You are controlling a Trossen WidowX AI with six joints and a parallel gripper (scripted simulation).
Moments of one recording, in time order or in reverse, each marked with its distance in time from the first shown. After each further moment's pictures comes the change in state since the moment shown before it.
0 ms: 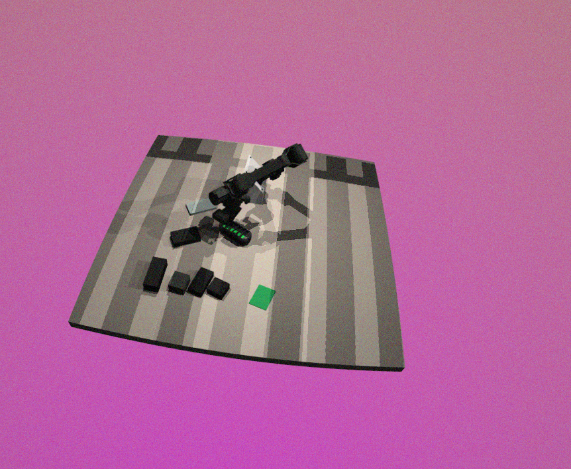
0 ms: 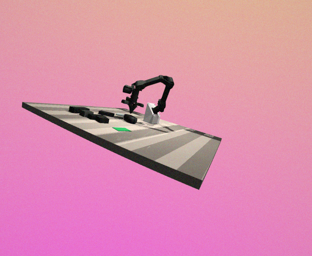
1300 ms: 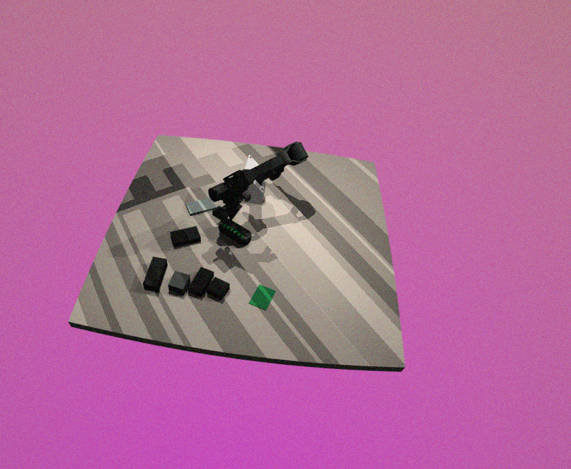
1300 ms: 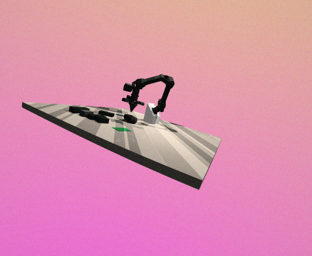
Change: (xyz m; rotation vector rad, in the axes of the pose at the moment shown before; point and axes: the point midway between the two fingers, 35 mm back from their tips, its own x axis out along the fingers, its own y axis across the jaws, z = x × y) arm -0.014 -0.001 0.000 0.016 0.011 0.002
